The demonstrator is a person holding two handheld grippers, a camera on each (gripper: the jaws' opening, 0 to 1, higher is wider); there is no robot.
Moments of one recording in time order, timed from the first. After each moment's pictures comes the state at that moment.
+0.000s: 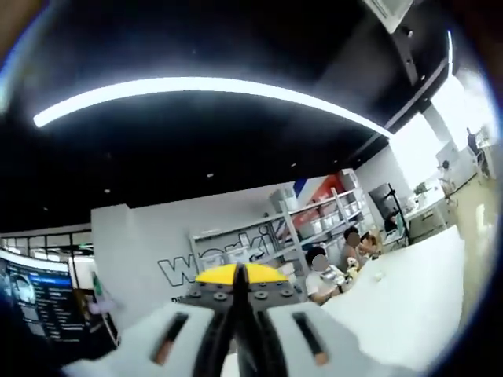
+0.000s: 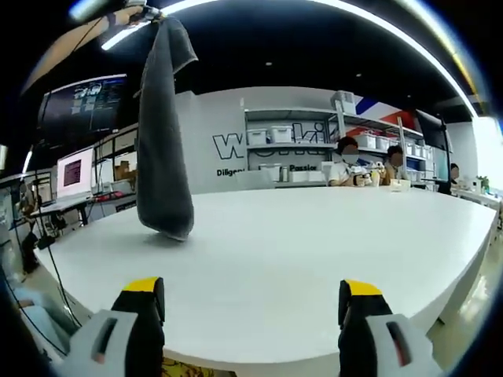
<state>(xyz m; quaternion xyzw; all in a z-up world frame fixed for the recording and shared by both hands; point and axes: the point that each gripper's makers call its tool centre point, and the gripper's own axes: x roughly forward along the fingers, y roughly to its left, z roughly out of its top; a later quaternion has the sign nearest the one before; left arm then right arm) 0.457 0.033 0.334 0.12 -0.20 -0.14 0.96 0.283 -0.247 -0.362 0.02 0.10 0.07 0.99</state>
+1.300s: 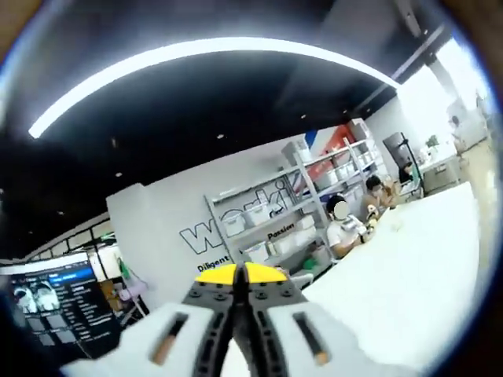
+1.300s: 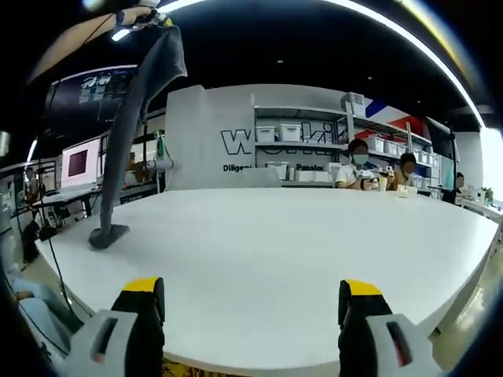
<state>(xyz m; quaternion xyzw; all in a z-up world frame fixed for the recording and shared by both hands) 0.506 0.056 0.265 0.22 -0.08 -0.10 0.97 0.285 -0.228 -0.357 0.00 0.11 0.08 0.99</state>
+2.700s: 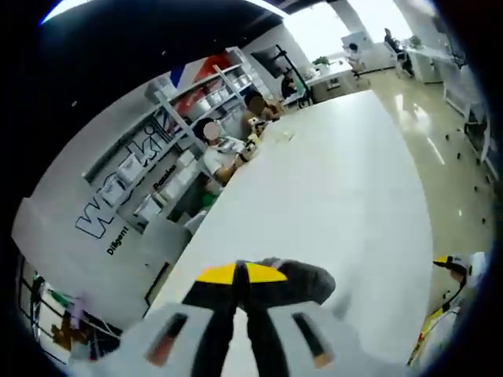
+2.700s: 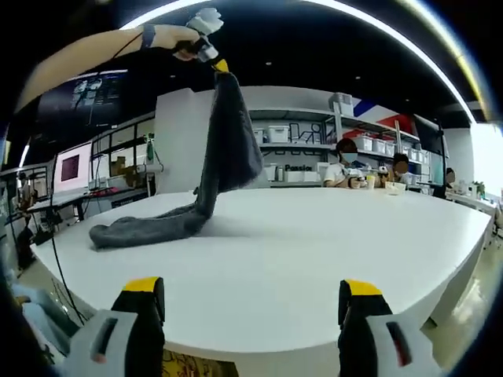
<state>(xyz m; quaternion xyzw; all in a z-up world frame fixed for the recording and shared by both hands) 0.542 -0.190 -0.024 0.39 0.13 -0.34 0.84 0.269 -0.251 -0.360 0.01 0.10 0.05 0.99</state>
